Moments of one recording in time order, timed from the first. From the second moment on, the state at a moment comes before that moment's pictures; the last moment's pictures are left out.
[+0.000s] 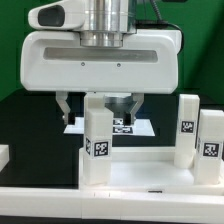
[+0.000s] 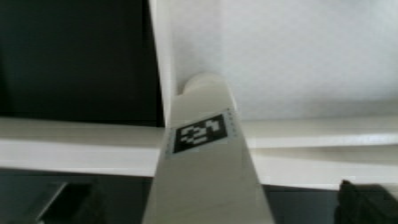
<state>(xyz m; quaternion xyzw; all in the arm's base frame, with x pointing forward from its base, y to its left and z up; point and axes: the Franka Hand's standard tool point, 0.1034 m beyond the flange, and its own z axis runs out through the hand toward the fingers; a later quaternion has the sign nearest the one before) 0.641 -0.060 0.111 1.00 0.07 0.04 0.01</state>
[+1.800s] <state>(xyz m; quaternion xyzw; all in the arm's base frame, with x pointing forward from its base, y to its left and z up) 0.639 -0.063 0.110 0.95 -0.31 0.04 -0.02</state>
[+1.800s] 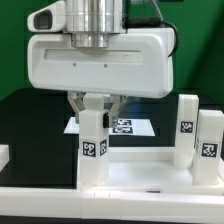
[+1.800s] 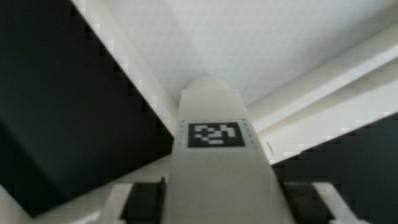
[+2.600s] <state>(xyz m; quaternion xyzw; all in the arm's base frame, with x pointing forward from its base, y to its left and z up) 0.641 -0.056 0.109 0.83 -0.56 0.04 -0.03</state>
